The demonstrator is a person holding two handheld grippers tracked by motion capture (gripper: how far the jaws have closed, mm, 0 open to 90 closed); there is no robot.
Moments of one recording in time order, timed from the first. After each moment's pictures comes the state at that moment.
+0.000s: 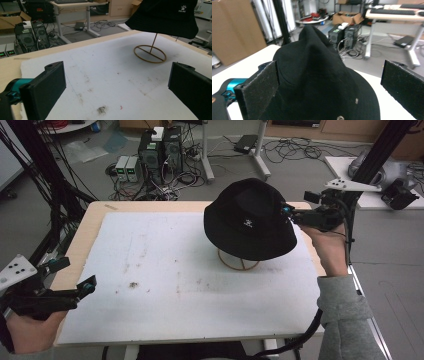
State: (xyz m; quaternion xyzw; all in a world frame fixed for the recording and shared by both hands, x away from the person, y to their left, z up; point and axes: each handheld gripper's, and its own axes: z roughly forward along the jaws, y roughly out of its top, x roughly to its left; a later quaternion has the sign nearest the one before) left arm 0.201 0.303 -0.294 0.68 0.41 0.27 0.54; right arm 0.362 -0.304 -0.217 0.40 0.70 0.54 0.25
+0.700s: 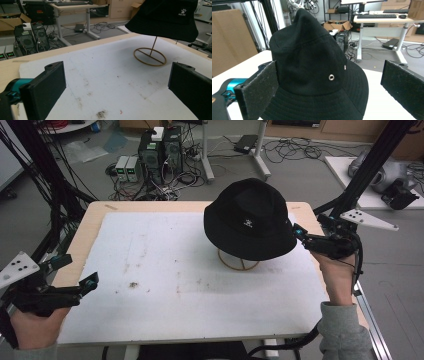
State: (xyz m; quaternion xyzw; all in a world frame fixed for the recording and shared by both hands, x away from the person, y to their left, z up) left arm 0.206 0.299 -0.292 0.68 0.41 0.28 0.55; right arm 0.314 -0.329 -0.256 0.42 0.66 0.56 0.28
